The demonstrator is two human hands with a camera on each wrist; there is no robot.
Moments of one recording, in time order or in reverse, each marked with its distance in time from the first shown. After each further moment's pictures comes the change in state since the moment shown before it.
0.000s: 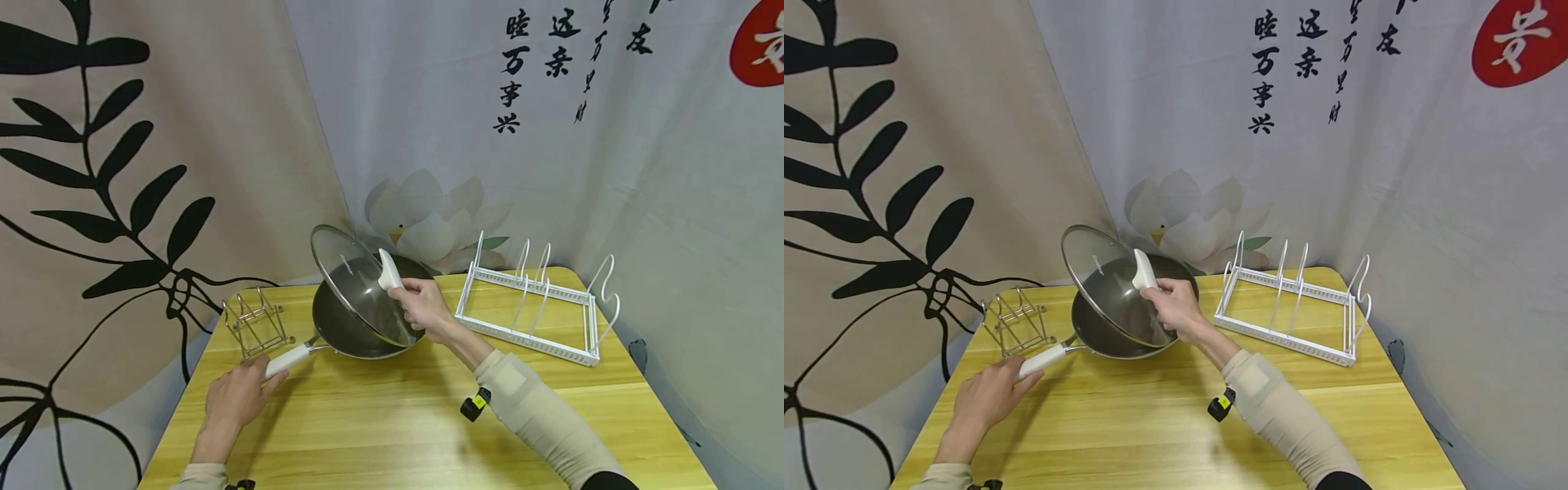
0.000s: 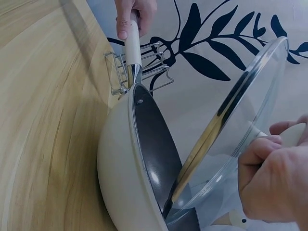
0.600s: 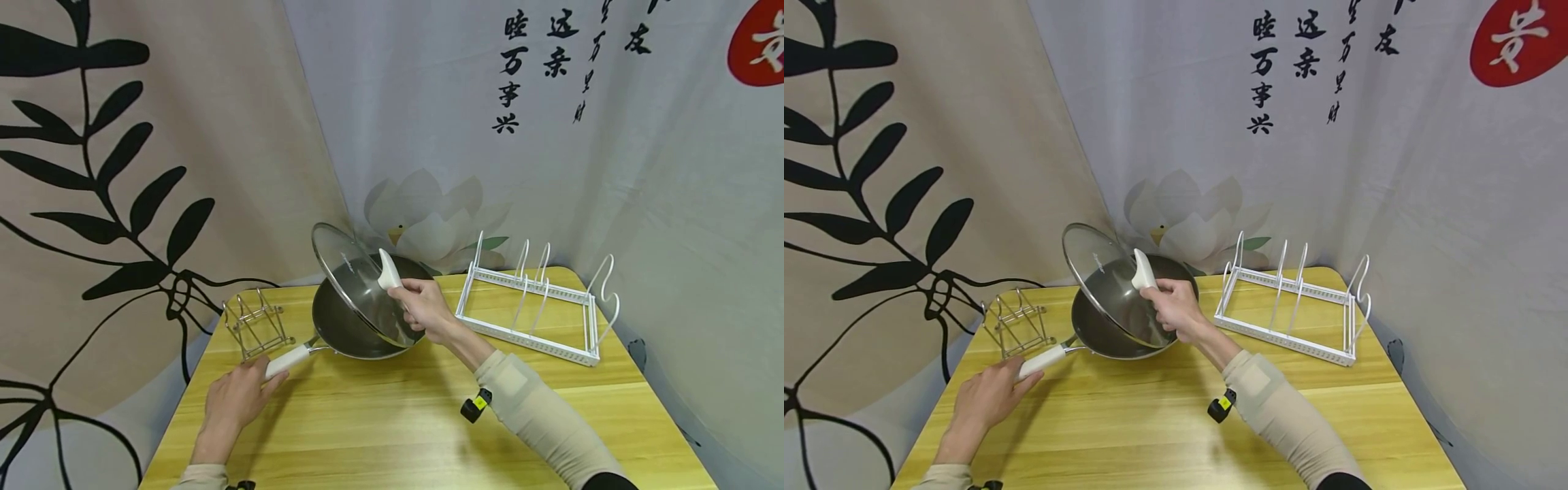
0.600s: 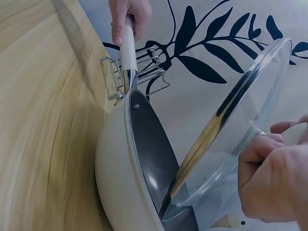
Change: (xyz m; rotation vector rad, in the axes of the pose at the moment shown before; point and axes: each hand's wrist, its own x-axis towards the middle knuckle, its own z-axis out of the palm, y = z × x) left_hand 0.000 0.000 -0.001 0.004 -0.012 -0.012; right_hand -0.001 -0.004 0.000 0.062 -0.005 0.017
